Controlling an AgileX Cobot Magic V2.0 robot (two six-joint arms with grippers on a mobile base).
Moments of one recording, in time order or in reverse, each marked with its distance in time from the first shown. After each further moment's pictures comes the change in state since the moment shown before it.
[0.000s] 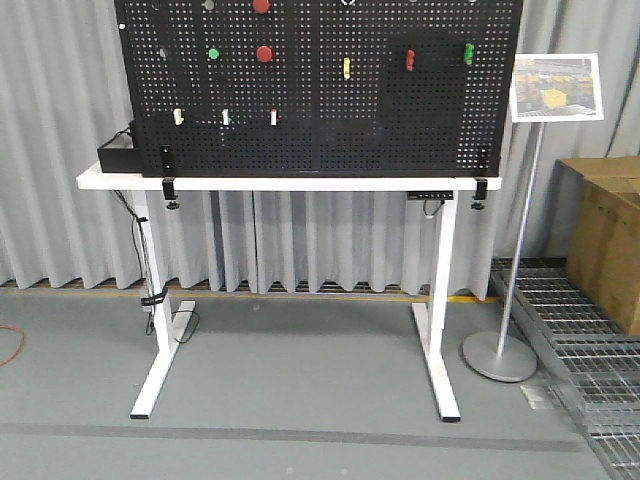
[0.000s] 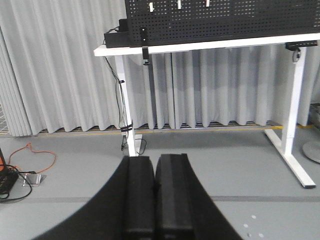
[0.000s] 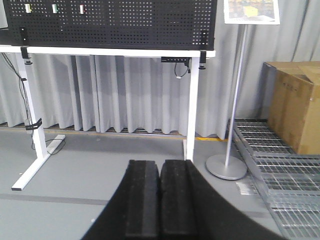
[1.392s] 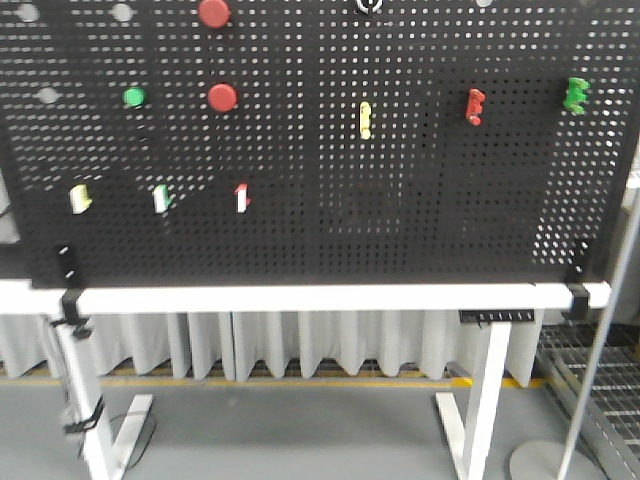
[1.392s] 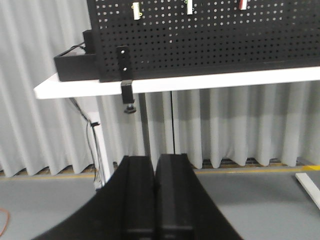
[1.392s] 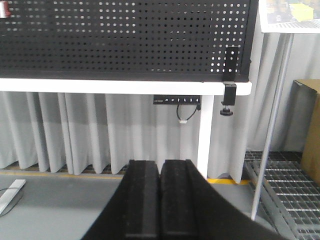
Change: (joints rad) left arm 0.000 0.000 0.000 0.000 0.000 0.000; right arm 0.000 0.000 0.000 0.000 0.000 0.000
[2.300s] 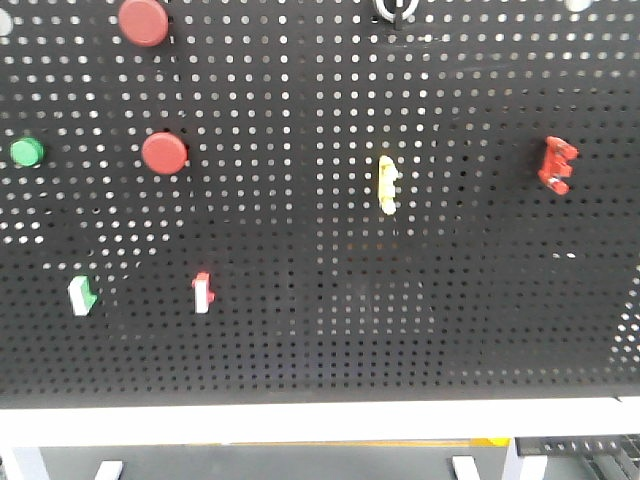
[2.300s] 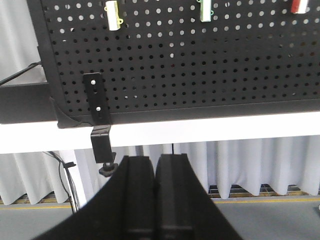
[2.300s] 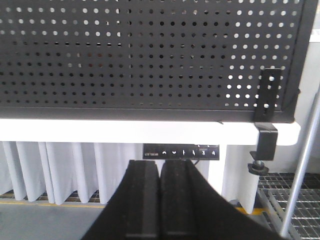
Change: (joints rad) left arm 0.000 0.000 0.000 0.000 0.000 0.000; right arm 0.000 0.000 0.000 0.000 0.000 0.000
